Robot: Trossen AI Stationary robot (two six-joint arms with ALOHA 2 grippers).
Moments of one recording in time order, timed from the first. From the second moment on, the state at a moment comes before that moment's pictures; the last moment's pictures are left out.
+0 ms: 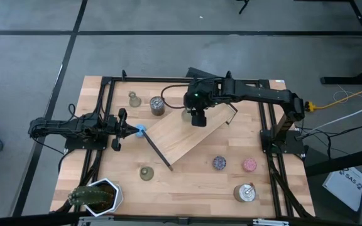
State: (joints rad) left arm -0.01 0.00 0.01 0.01 -0.01 -0.09; right arm -0.12 1.77 1.78 -1.00 0.08 -0.19
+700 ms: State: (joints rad) left arm -0.01 0.00 0.01 0.01 -0.01 -0.09; right arm -0.11 1.77 1.78 -1.01 0.08 -0.19
